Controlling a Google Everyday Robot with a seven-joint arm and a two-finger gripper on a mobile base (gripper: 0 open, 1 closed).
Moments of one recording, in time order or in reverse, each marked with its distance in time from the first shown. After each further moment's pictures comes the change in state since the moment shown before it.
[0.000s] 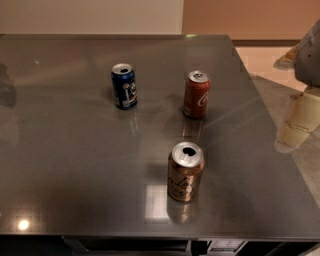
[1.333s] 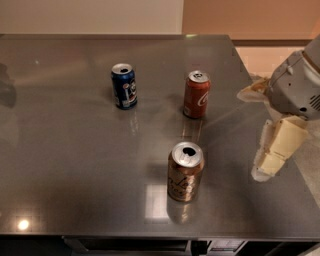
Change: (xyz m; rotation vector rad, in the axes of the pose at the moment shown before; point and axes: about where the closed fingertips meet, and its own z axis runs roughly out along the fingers) arm -0.040 0.053 0.035 -0.230 -0.241 -0.078
